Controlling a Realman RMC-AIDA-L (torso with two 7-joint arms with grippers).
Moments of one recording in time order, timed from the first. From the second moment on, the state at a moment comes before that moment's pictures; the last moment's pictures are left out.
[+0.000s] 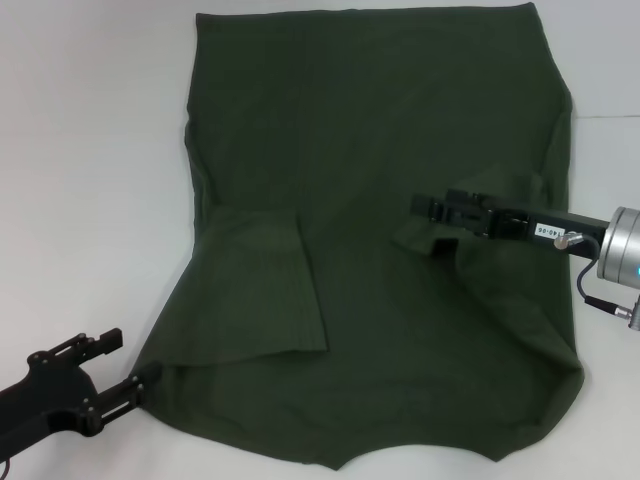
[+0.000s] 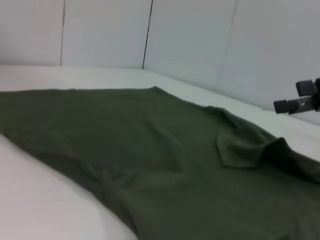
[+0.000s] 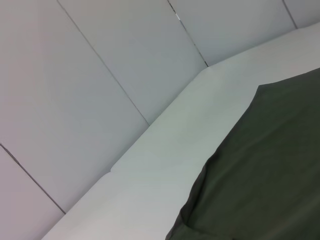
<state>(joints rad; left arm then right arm) -0.20 -2.16 0.59 0.65 1.87 1.43 -1.08 0.59 2.09 -0.66 -0.50 -1.84 -1.26 1.69</state>
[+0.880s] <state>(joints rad) -0.21 -2.16 0.59 0.63 1.93 1.38 -1.12 0.60 2.09 -0.66 -0.50 -1.84 -1.26 1.69</state>
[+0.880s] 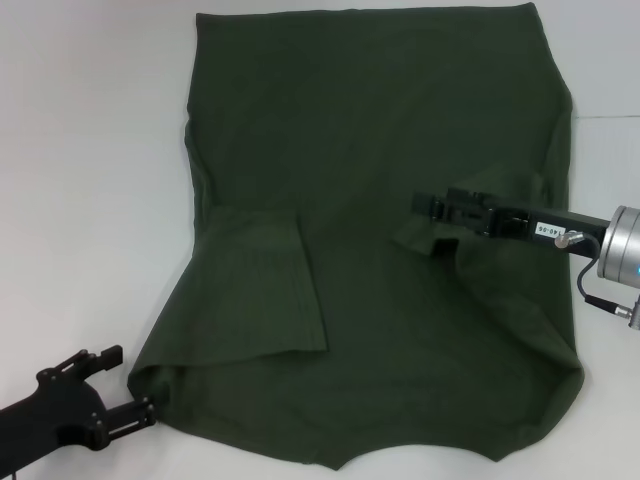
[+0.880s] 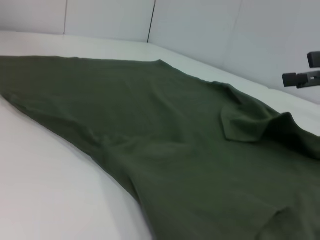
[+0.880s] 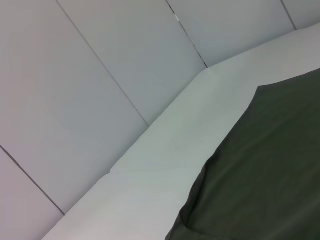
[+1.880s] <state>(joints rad) -0.23 -2.16 0.59 0.59 1.97 1.34 -1.12 0.60 2.09 -0.66 -0.50 -1.84 -1.26 1.69</state>
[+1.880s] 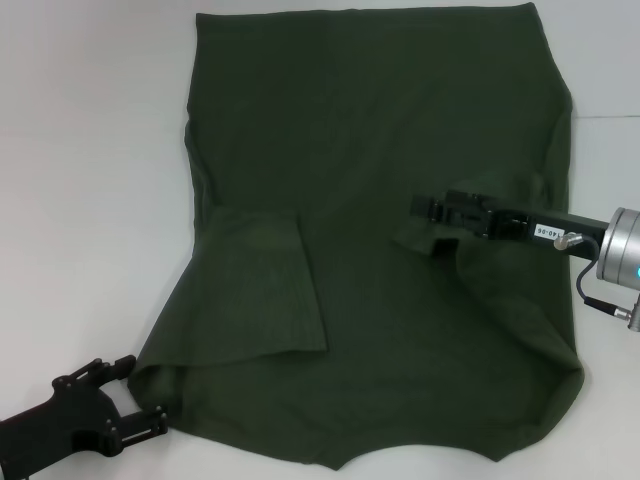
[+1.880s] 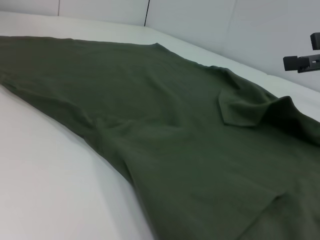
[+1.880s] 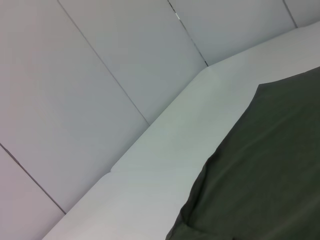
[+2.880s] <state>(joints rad) -0.25 -2.16 0.67 0.58 1.97 1.37 -1.12 0.59 2.09 -0.66 -0.49 -1.84 -1.26 1.68</state>
